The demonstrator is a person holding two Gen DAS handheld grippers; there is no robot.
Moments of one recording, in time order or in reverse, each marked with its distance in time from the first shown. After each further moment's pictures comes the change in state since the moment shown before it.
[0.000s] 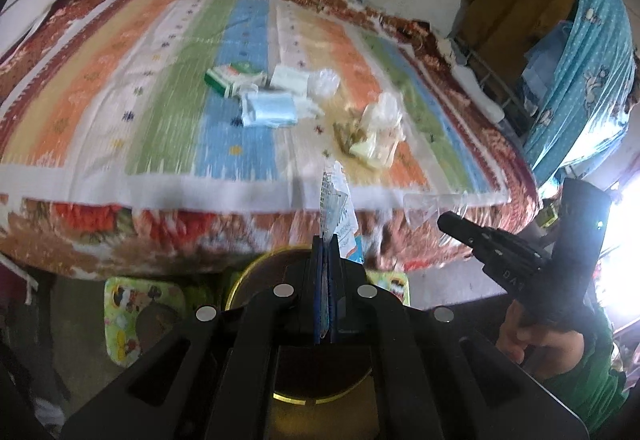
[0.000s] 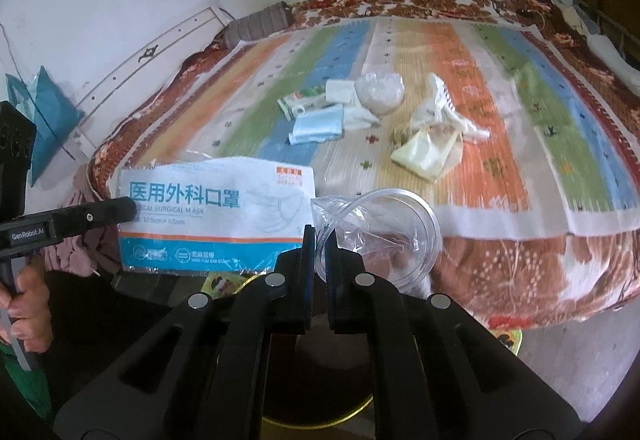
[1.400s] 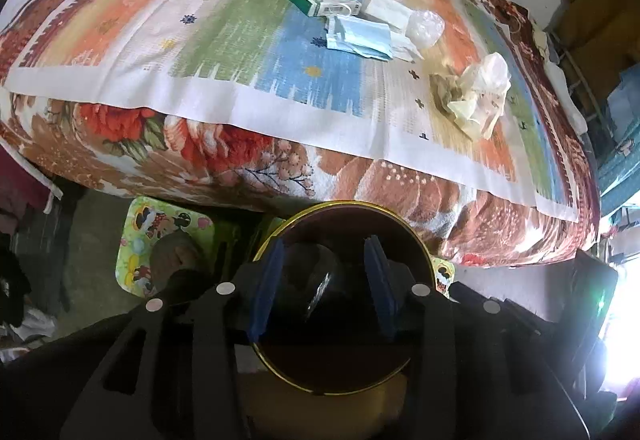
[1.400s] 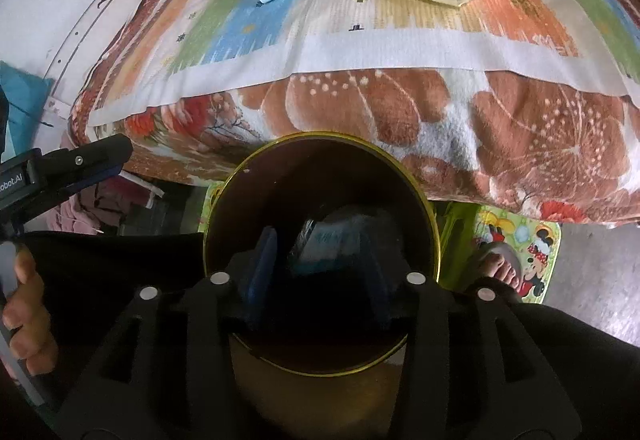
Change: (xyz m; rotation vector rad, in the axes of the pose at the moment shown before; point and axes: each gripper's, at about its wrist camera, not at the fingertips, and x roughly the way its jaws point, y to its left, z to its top) left arm 0.065 0.027 -0.018 -0.231 0.168 0.220; right arm 0.083 -0.008 -0.064 0.149 0.374 0.017
